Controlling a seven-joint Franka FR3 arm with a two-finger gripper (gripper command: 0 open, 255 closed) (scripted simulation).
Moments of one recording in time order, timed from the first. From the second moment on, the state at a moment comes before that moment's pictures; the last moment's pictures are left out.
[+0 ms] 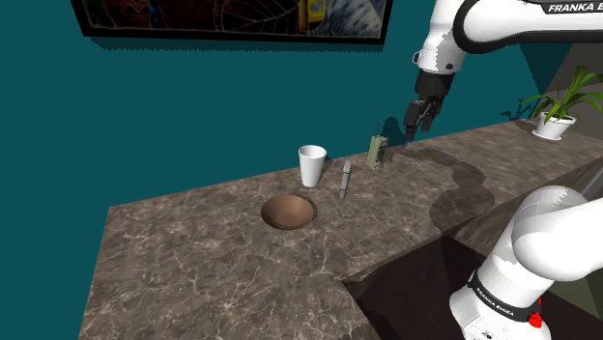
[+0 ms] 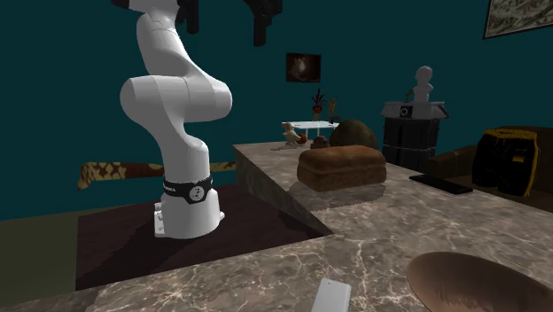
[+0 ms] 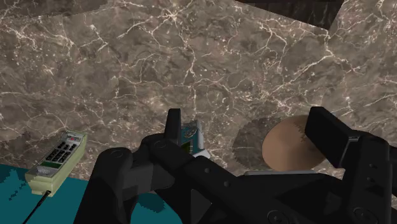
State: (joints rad) arm 0.01 -0.77 -0.05 -2.40 -0.07 1.63 0.00
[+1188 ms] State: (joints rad) arm -0.05 -0.24 0.00 -2.36 -0.07 2.12 0.29
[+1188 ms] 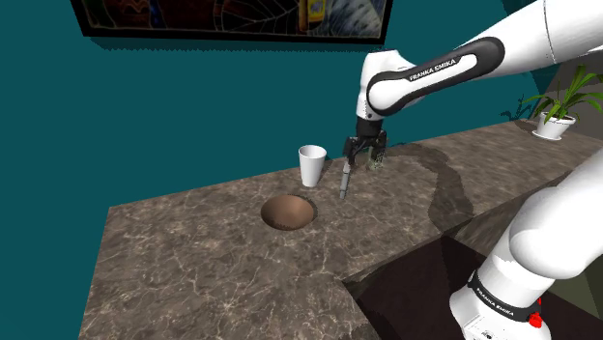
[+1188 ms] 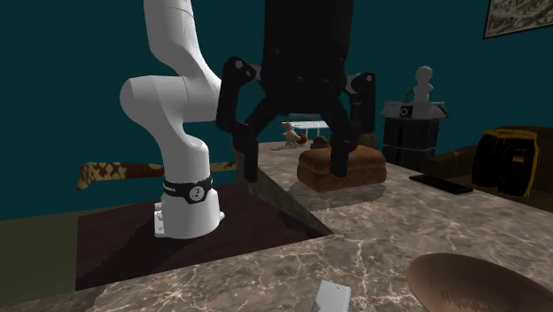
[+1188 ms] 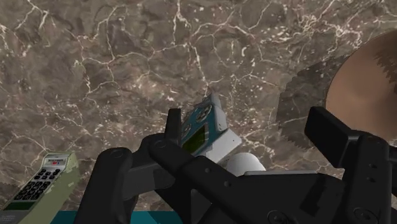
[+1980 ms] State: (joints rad) arm -0.07 0.06 -0.01 -2.27 -0.08 2.32 0.41
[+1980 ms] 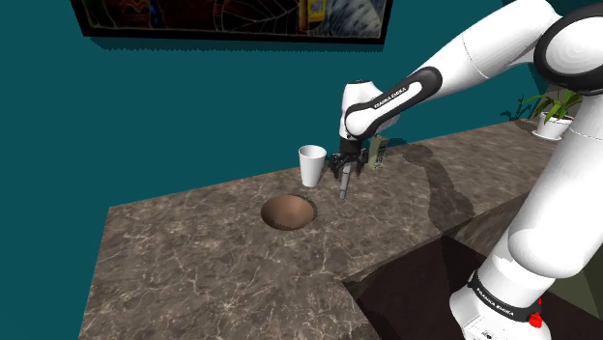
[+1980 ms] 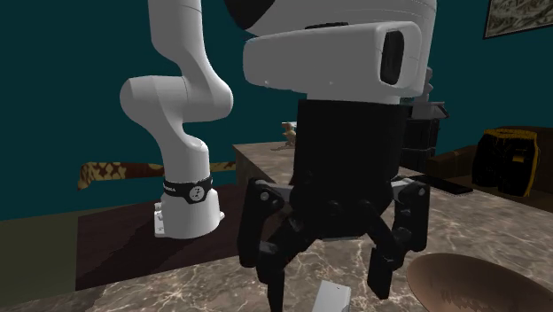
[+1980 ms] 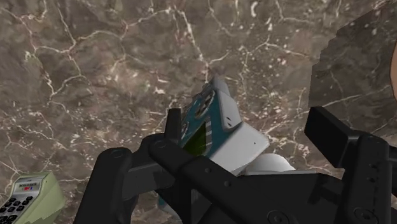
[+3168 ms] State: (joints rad) arm -0.07 0.08 -0.01 -2.28 -0.09 2.35 0.41
